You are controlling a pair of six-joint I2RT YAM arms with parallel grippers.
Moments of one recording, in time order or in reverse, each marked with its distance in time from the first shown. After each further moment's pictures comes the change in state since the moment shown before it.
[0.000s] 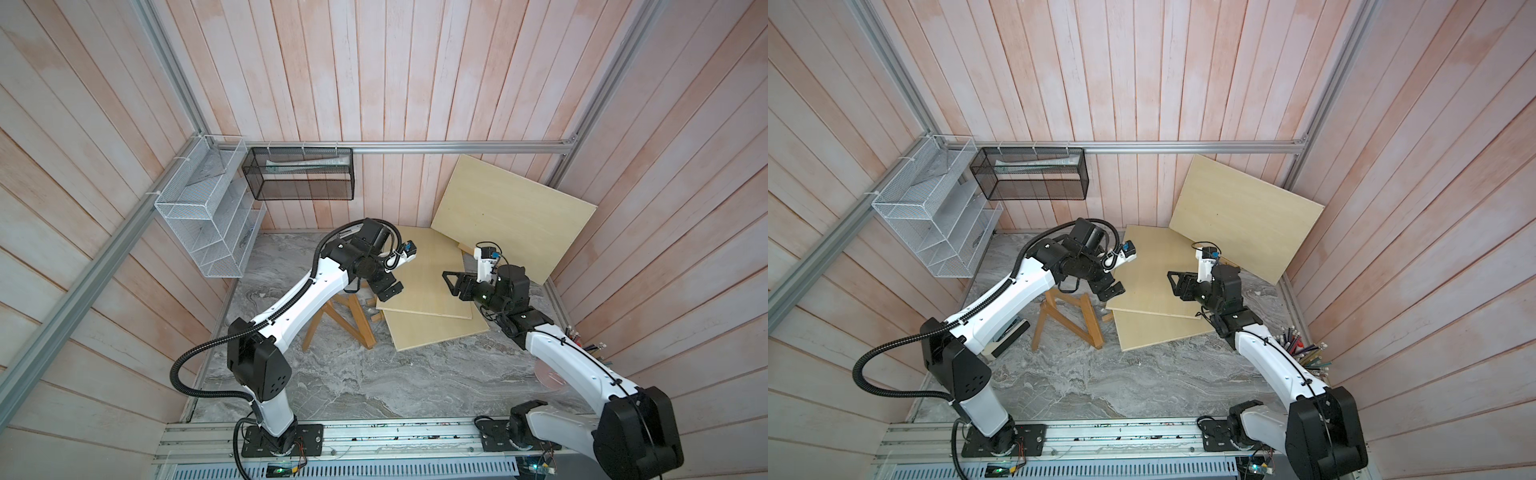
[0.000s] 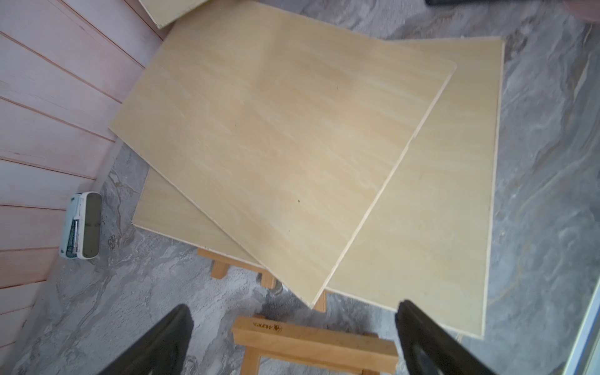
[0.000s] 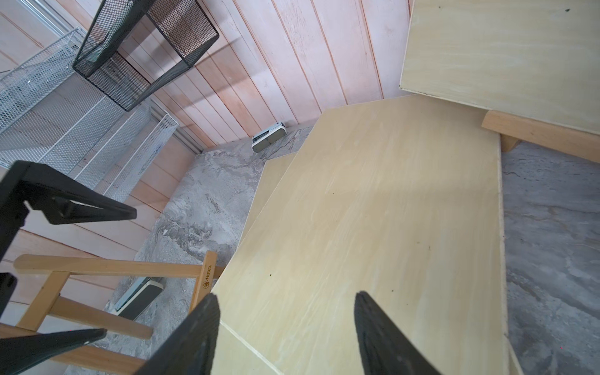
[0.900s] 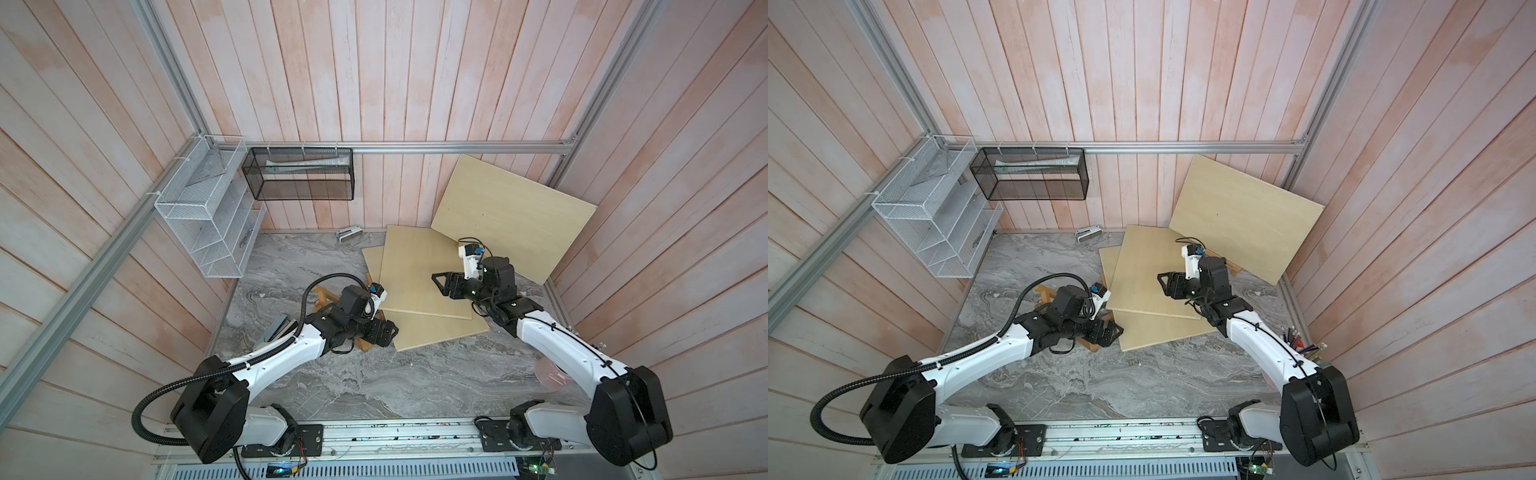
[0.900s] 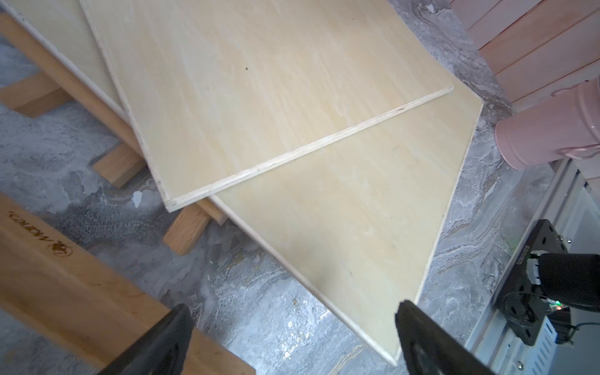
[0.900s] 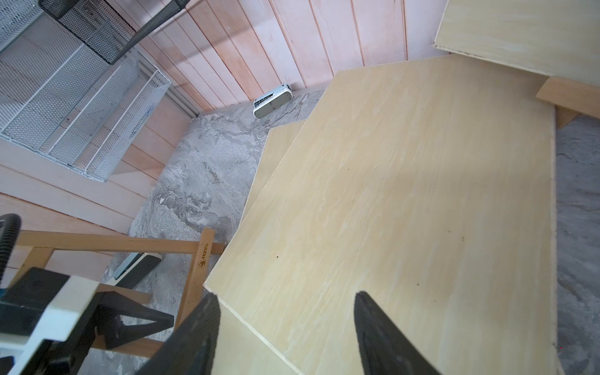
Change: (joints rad) left arm -0.023 -0.377 -0.894 0.600 0.087 -0.686; right arm 0.066 0.103 0.117 -0.124 -0.008 -0.046
